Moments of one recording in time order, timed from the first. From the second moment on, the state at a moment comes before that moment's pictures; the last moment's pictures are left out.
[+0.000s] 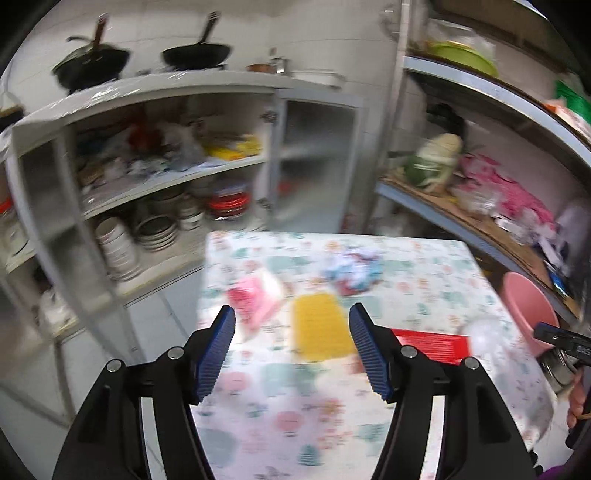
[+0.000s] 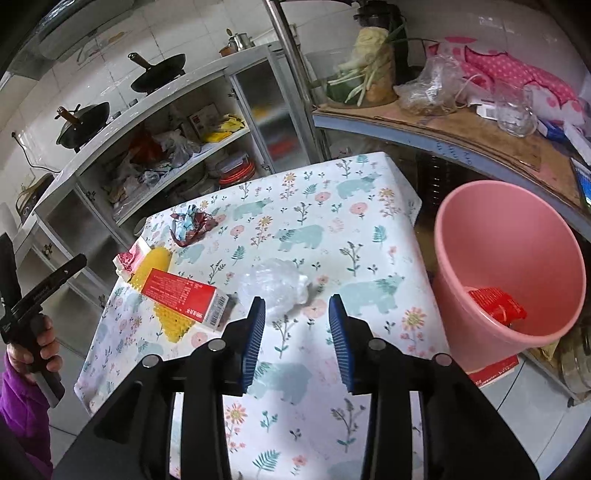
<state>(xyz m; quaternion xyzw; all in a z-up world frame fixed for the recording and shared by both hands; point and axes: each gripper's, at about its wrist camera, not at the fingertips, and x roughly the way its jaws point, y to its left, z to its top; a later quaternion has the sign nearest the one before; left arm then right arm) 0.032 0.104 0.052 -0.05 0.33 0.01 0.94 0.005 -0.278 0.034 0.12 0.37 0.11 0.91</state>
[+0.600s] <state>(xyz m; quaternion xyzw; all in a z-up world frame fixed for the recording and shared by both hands) 0.105 0.145 -0.007 -0.04 0.37 0.01 0.93 0.035 -0.264 0.018 0.13 0.41 0.09 0.90</state>
